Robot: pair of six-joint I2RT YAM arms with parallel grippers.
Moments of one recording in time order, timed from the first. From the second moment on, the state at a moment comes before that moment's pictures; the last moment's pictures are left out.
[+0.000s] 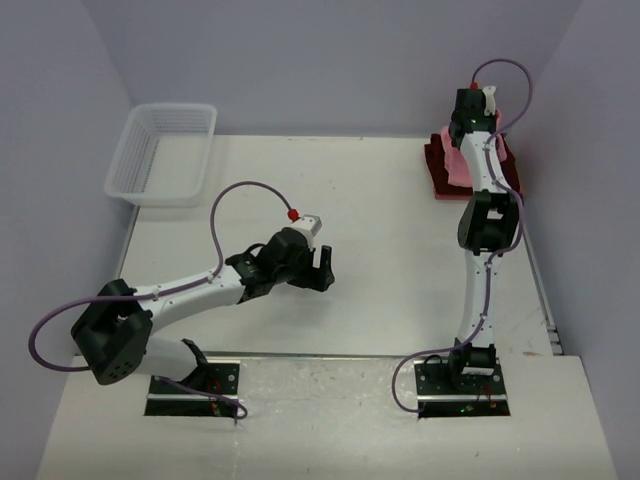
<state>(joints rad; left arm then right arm) -0.84 1.36 0.77 -0.14 -0.04 -0.54 -0.05 2.51 2.46 -0.67 0.81 -0.09</state>
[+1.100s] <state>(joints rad) -0.84 1.30 0.74 -0.16 -0.09 -0.54 0.11 2.25 2.28 -0.67 0.62 0.03</state>
